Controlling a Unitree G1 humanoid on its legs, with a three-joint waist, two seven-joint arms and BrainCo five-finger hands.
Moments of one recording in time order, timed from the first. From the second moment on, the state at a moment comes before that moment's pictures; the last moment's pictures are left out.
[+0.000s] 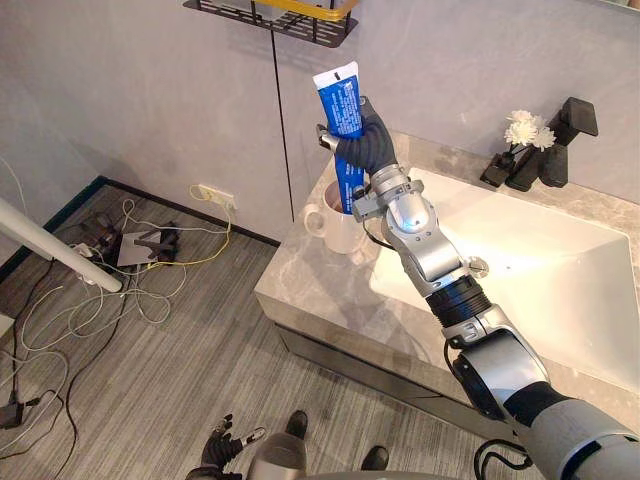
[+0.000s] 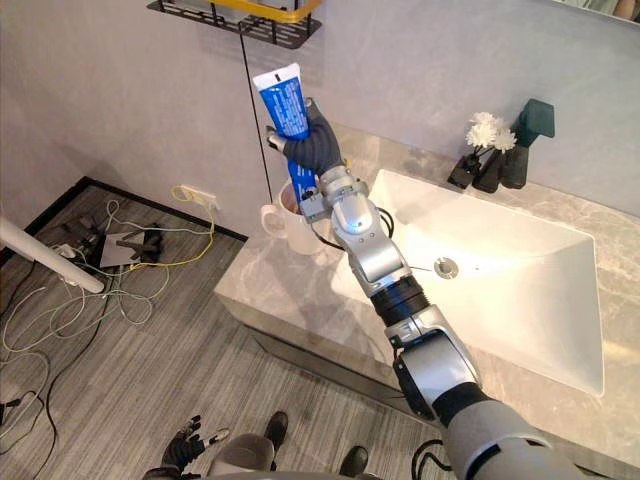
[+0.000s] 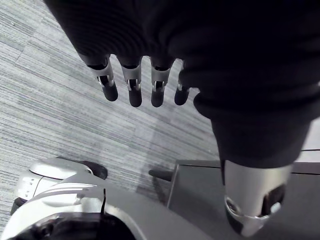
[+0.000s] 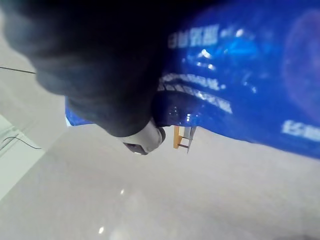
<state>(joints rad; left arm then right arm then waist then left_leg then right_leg) 0.26 0.16 -0.03 0.80 -0.03 -0.14 0.07 -0.86 -0.13 0.32 0.38 0.14 -0.15 -0.09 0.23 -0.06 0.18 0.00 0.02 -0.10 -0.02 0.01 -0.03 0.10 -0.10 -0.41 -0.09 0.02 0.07</state>
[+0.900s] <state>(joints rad) 0.26 0.16 -0.03 0.80 -0.03 -0.13 0.07 -0.77 -0.12 0.33 0.38 0.10 -0.15 -0.09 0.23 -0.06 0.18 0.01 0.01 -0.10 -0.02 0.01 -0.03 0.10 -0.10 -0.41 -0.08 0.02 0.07</state>
